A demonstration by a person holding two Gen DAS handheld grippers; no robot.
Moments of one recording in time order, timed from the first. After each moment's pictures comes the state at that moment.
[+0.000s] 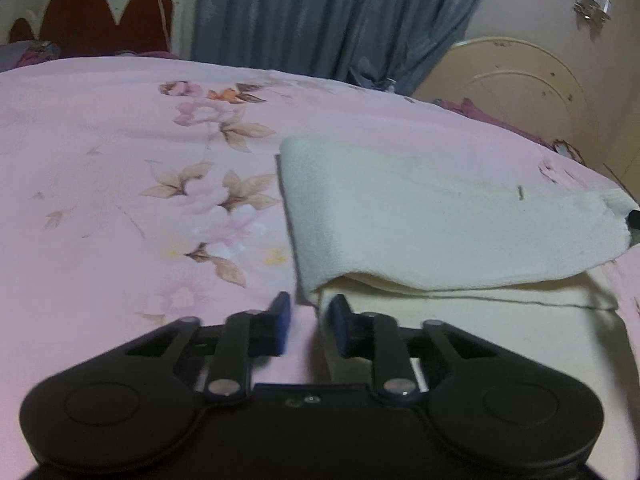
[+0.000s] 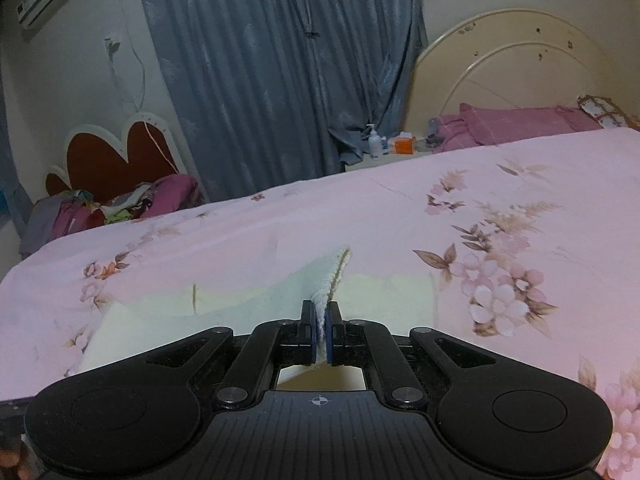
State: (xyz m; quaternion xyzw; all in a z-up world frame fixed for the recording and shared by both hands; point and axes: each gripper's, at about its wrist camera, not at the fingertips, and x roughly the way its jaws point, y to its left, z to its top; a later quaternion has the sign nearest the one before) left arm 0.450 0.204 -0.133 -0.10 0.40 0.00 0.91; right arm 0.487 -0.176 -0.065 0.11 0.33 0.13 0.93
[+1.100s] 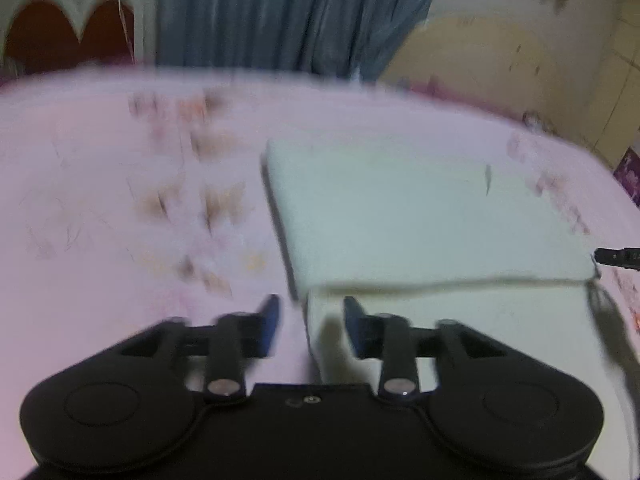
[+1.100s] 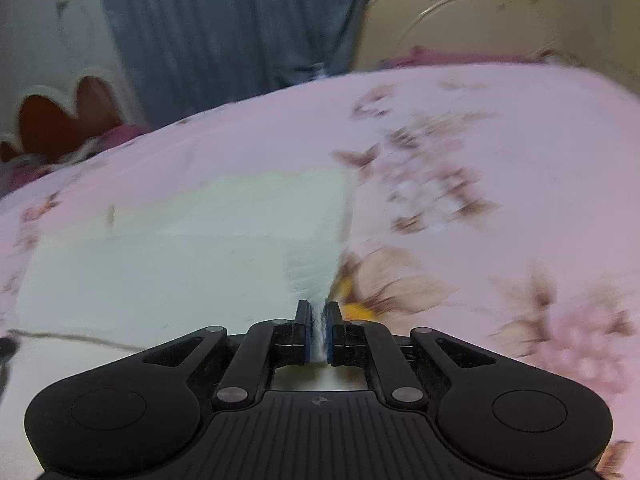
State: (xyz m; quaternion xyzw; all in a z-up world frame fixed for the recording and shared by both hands) left arm 0.440 0.201 -0.103 -0.05 0.38 -0.04 0.92; right arm 0.472 -0.203 -0.112 0.06 0.39 0.02 0.92
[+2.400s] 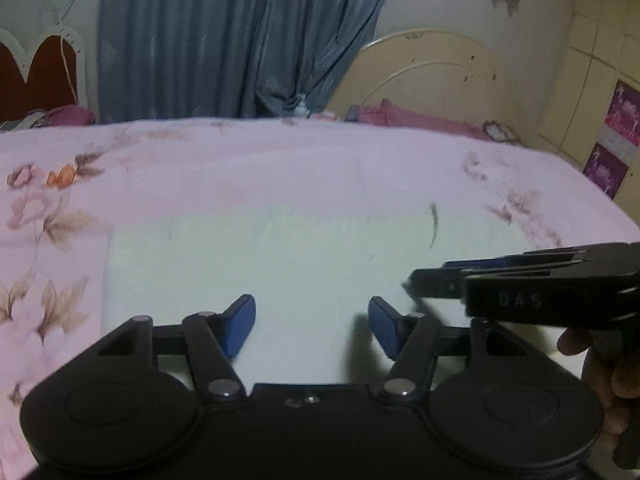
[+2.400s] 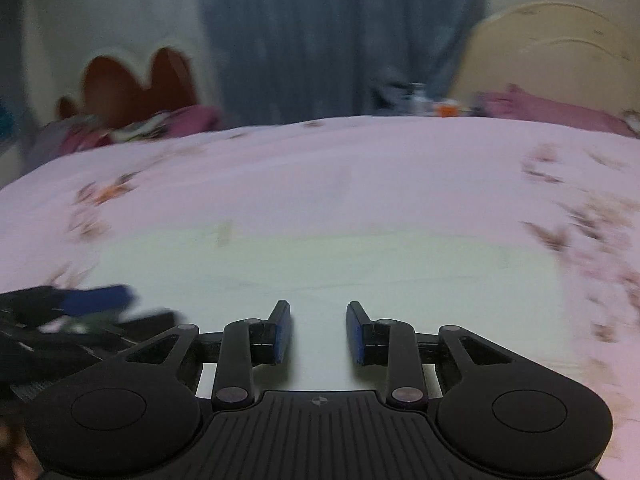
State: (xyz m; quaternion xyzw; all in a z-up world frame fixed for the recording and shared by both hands) left arm 0.526 0.116 -0.135 -0.04 0.35 -0.10 0.93; right arm 0.533 -0.063 -0.128 0.03 0.39 0.21 0.90
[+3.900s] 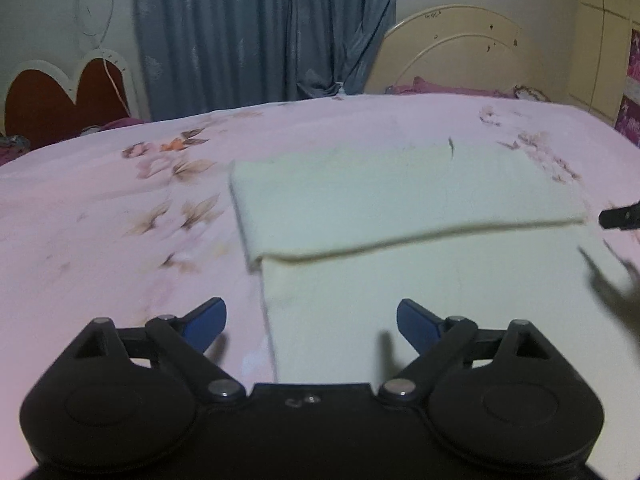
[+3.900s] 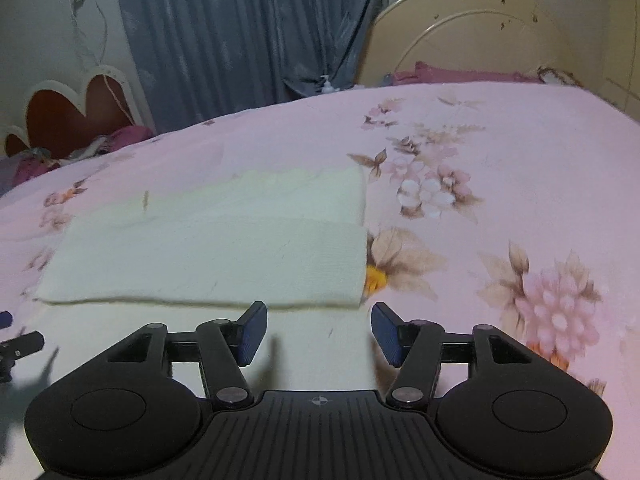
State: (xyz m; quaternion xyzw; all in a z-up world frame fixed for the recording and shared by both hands) left arm 0.396 0.148 -0.116 0.04 0.36 -0.03 0.93; right arm 0.411 -0.194 -0.102 0.09 0.40 0.09 0.91
